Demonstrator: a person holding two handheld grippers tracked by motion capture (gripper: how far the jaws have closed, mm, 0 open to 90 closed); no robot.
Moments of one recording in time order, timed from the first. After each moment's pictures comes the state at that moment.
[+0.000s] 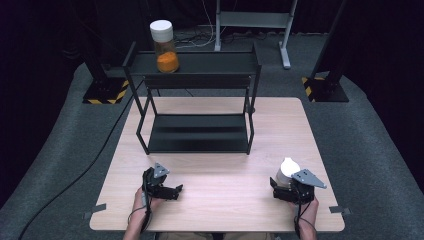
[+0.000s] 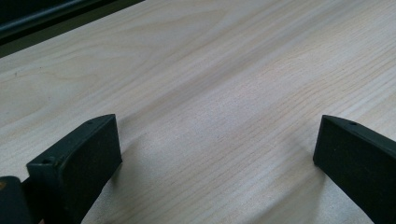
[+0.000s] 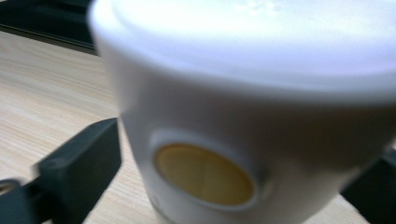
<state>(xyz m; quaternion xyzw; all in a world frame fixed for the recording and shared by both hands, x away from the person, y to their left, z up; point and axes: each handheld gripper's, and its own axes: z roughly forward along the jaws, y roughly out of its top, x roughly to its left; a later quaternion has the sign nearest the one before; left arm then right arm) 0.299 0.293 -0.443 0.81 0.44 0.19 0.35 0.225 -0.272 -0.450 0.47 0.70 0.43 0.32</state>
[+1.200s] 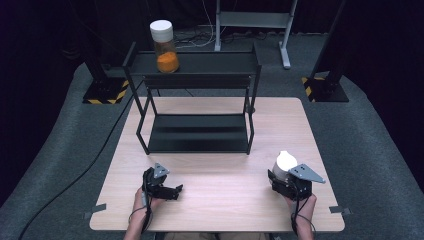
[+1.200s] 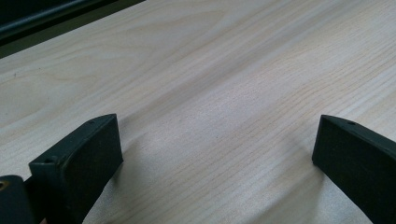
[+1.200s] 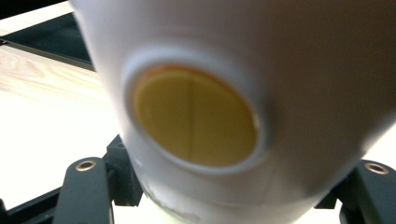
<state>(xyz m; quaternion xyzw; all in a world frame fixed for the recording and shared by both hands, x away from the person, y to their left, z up) 0.299 0.293 -0.443 0.81 0.44 0.19 0.35 0.227 -0.261 -0.423 0.46 0.70 0.45 0.31</state>
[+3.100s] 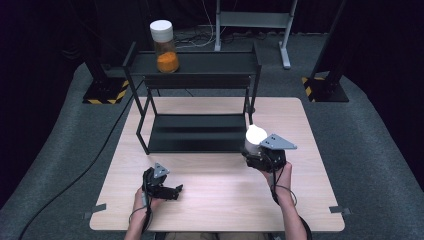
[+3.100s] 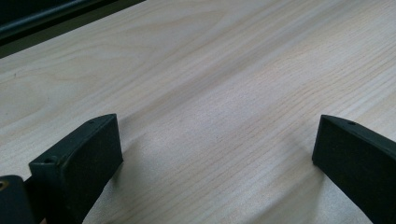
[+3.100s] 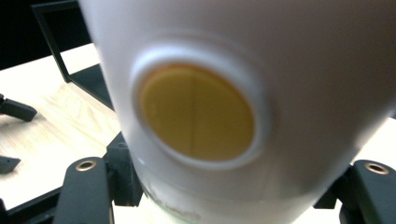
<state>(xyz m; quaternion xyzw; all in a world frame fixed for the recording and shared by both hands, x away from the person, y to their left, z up) 0.299 0.293 -0.443 0.81 0.44 0.19 0.35 0.297 -0.214 -0.366 0.36 0.75 0.49 0.28</state>
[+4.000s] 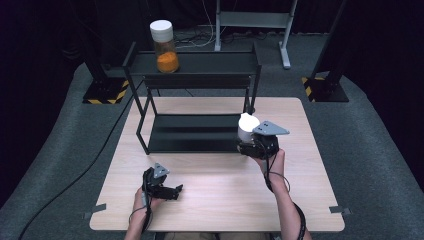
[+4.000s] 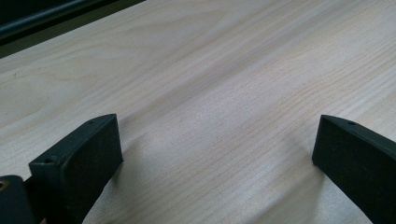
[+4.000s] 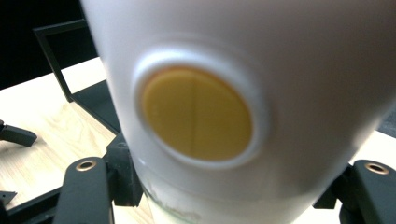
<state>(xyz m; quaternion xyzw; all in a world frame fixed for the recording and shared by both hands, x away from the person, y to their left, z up) 0.299 0.293 -0.443 0.81 0.44 0.19 0.35 0.328 -0.200 -0.348 0.35 0.75 0.49 0.27</state>
